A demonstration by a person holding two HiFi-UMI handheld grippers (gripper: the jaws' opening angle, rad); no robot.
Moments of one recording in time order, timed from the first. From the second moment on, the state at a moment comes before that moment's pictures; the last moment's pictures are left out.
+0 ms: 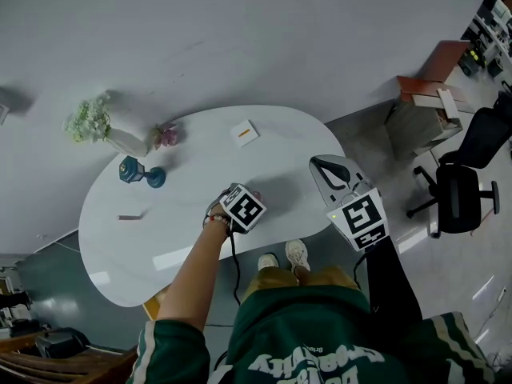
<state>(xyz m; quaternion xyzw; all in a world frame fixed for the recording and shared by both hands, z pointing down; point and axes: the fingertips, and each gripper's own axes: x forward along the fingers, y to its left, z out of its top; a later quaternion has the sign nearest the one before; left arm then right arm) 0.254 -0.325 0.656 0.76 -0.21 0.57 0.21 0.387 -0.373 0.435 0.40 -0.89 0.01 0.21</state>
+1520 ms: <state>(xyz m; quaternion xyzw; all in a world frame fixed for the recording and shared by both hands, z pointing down) 0.240 -0.384 0.333 0.81 -0.57 0.16 -0.02 0.397 -0.398 0.346 0.46 -0.89 0.00 0.07</state>
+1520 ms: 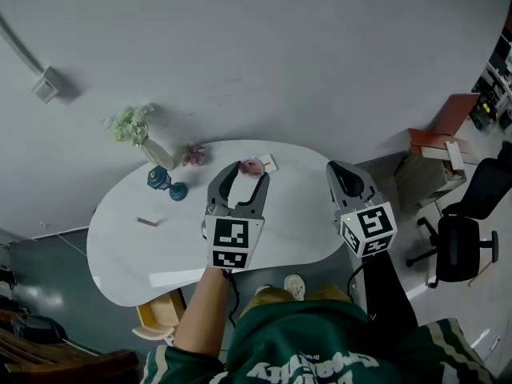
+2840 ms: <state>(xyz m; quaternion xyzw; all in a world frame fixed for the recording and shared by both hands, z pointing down) -0.045 -0.183 0.309 0.59 -0.80 0.09 0.00 0.062 -0.296 0.344 0.17 -0.98 -0.05 0.05</state>
